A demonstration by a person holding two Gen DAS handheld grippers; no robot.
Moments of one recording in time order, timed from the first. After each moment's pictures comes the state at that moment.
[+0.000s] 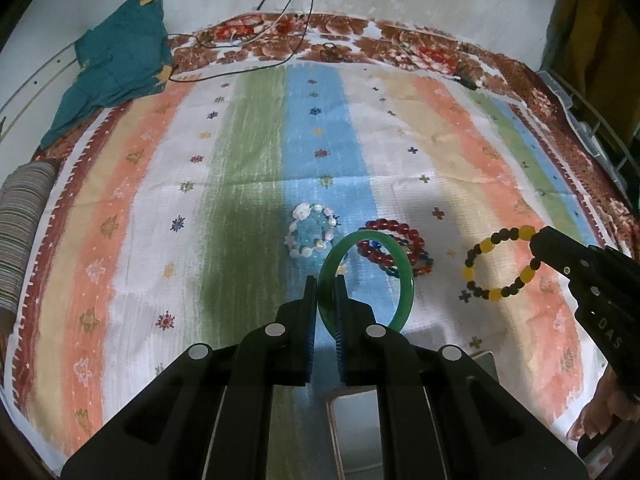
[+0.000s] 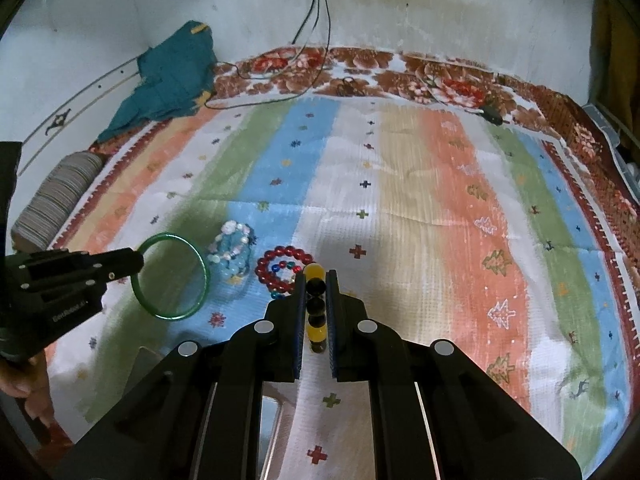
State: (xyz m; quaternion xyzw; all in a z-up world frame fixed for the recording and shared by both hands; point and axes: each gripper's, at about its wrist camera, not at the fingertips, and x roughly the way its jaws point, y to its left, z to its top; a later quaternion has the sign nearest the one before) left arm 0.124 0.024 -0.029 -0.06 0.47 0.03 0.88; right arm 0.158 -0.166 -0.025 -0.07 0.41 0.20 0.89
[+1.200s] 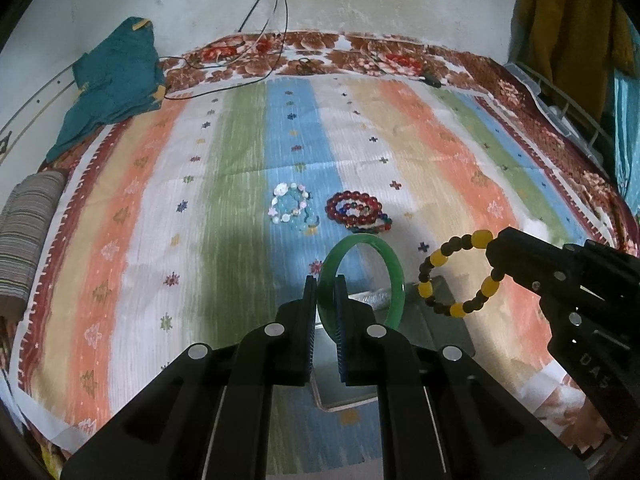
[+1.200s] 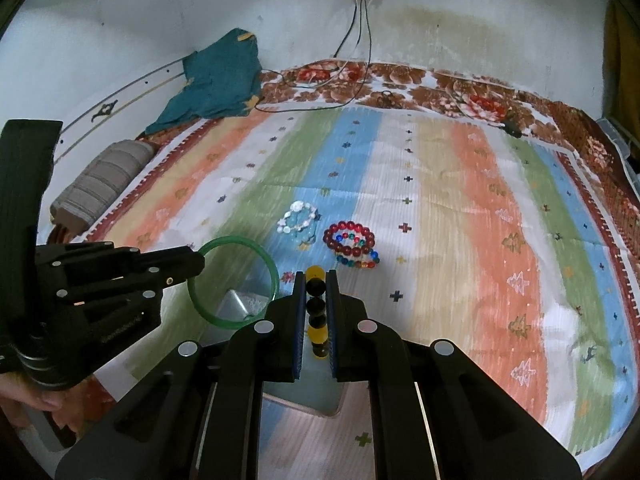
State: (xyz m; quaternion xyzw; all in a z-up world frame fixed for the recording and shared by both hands) left arm 0.044 -0.007 -0.011 -0.04 0.45 0.00 0.89; right arm 0.063 -0.157 -0.004 -0.07 0.39 0.25 0.88
